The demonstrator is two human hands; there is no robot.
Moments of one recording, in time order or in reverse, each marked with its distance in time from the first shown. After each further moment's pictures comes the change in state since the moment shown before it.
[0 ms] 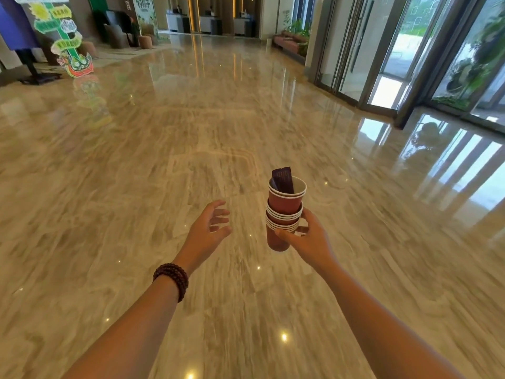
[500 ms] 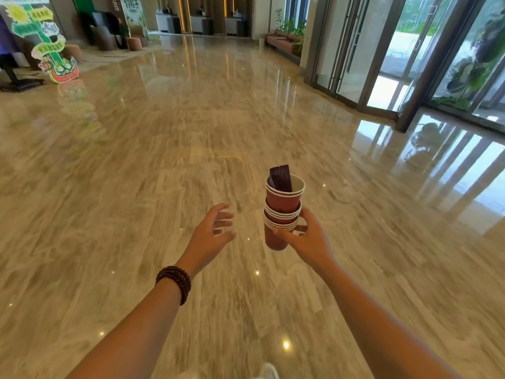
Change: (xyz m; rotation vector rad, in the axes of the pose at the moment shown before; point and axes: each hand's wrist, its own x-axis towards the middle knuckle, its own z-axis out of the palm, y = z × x) left_hand 0.247 -0.037 -0.014 0.003 -0.058 0.000; right_hand 0.236 -0.004 0.035 0.010 0.014 -0.007
